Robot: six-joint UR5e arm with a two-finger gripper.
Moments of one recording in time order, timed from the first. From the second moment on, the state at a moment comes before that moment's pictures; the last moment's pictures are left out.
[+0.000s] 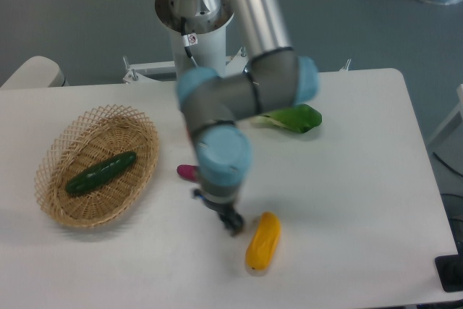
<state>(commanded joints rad) 2.18 -2.00 -1.55 -1.26 1.51 1.18</state>
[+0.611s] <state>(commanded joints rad) 1.91 -1.95 -1.75 -1.06 1.48 0.94</state>
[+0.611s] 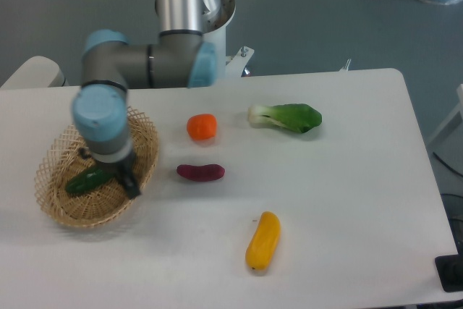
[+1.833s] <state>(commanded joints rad) 1.86 -2.02 -1.72 -0.94 1.54 0.76</state>
